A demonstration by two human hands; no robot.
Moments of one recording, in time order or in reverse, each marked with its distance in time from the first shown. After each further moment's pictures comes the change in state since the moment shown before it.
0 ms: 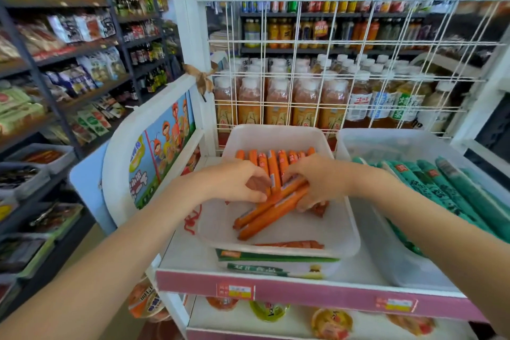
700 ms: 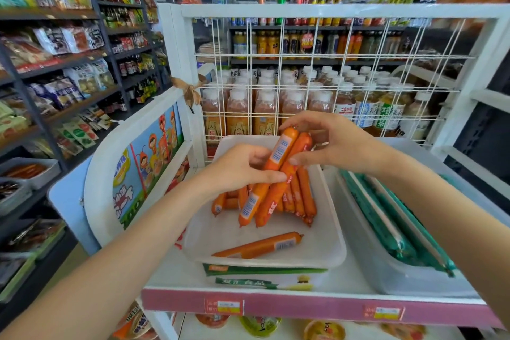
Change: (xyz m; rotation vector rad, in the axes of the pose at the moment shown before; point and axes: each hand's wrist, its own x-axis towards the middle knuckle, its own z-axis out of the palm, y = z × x) left_hand 0.014 0.026 -0.012 -0.715 0.249 0.127; right_hand -0.039 0.011 -0.043 0.548 0.513 -0.159
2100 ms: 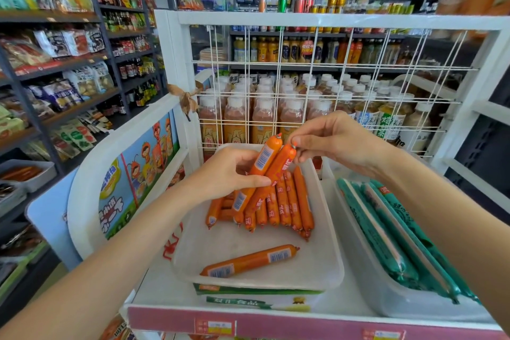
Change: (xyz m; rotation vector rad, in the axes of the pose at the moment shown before) left_hand 0.002 -0.001 -0.013 0.097 0.054 0.144; right_hand 0.017 0.008 -0.011 0.457 -0.016 0.107
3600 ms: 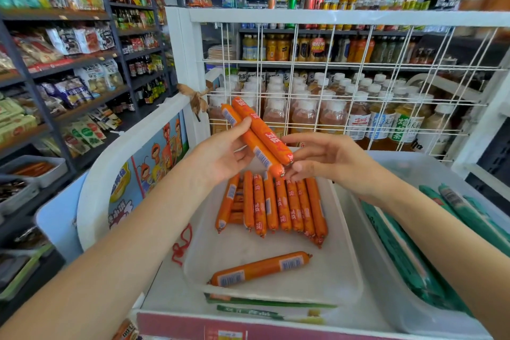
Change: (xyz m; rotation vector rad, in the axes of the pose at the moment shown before) left_hand 0.035 -0.008 -0.023 -1.064 0.435 -0.466; right_hand 0.001 0.021 0.023 0.014 -0.044 -0.098
